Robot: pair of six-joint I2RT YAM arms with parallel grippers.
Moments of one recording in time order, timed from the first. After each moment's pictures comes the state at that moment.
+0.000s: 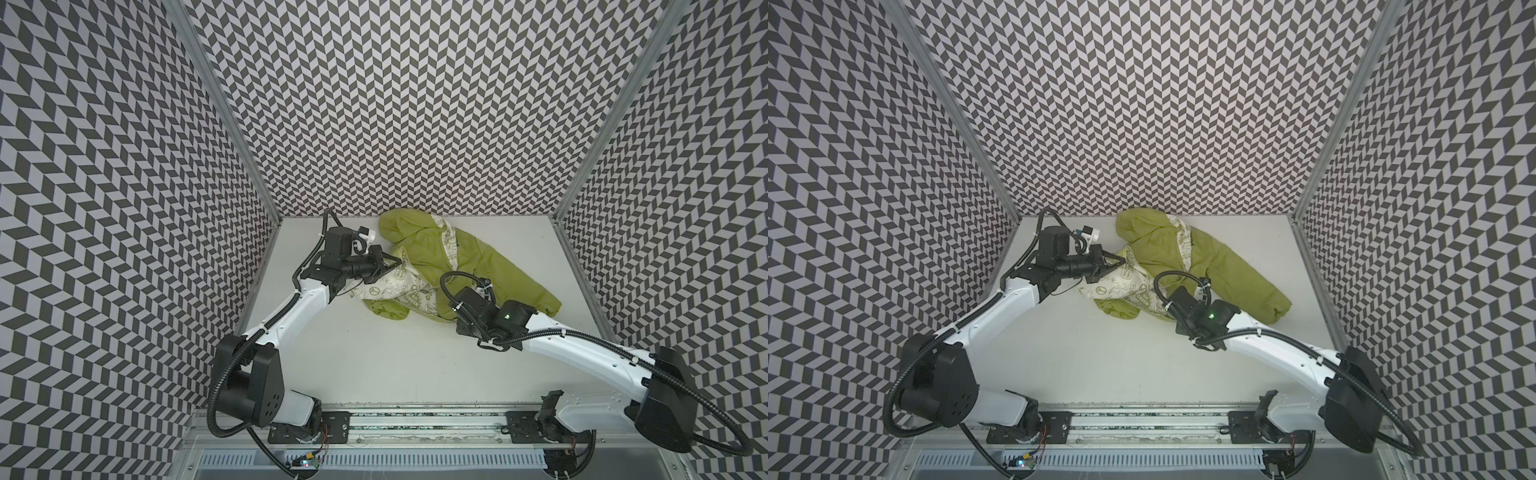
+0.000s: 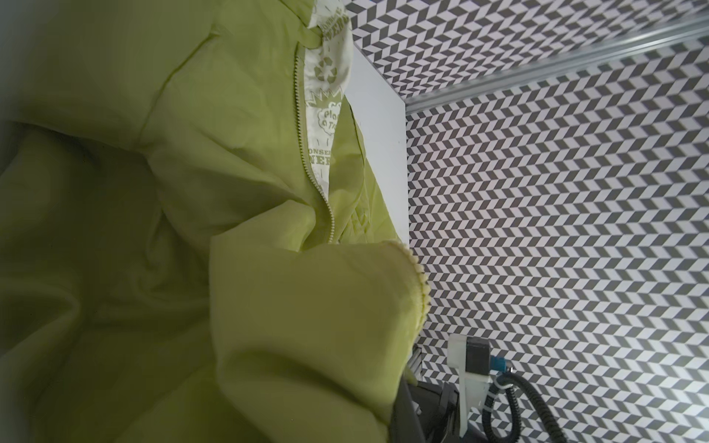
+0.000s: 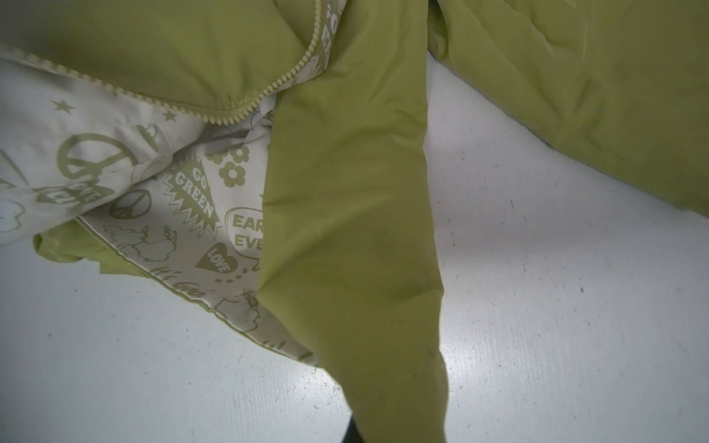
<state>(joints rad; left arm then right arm) -0.29 1.42 1.05 -0.08 0.84 -0.86 0.83 1.31 0.97 -0.72 0.40 1.01</state>
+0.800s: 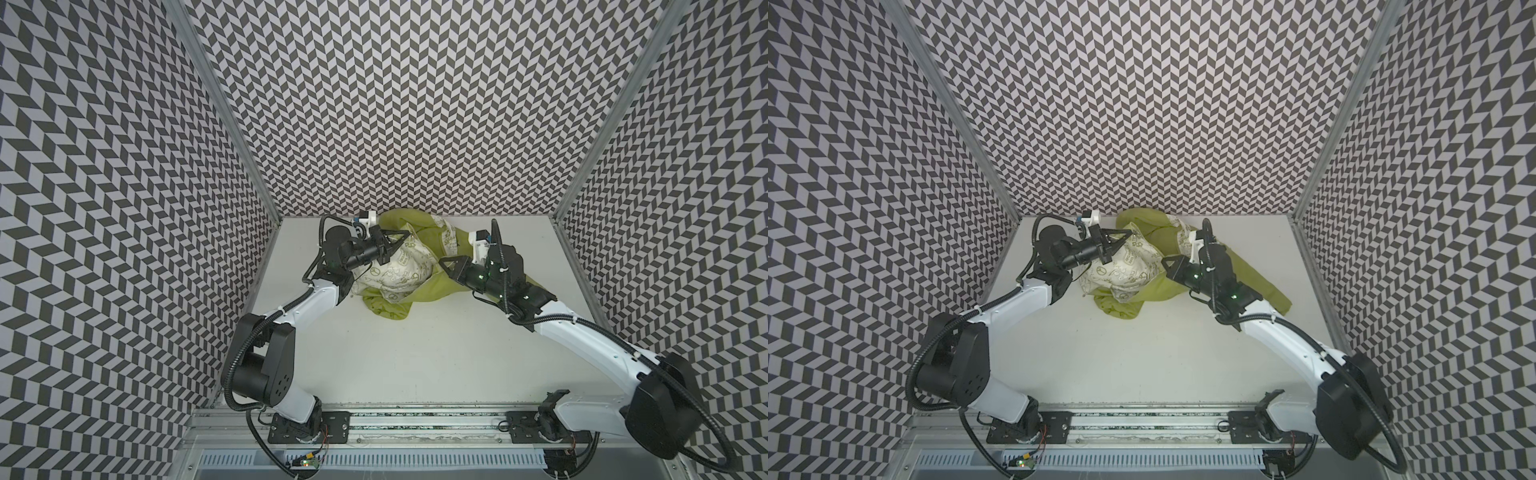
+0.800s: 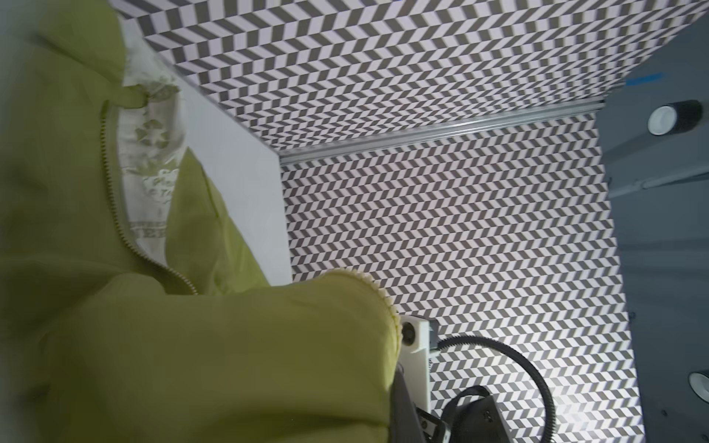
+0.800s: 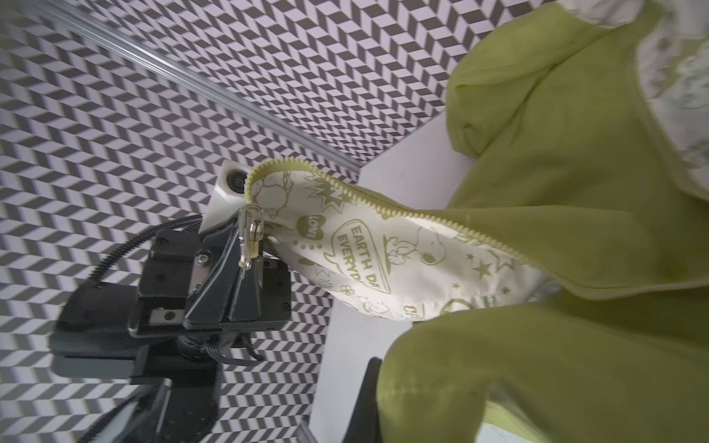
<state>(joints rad) -0.28 1.54 1.00 0.74 0.87 -1.43 0.52 1.33 0.94 0.23 -0.26 1.01</state>
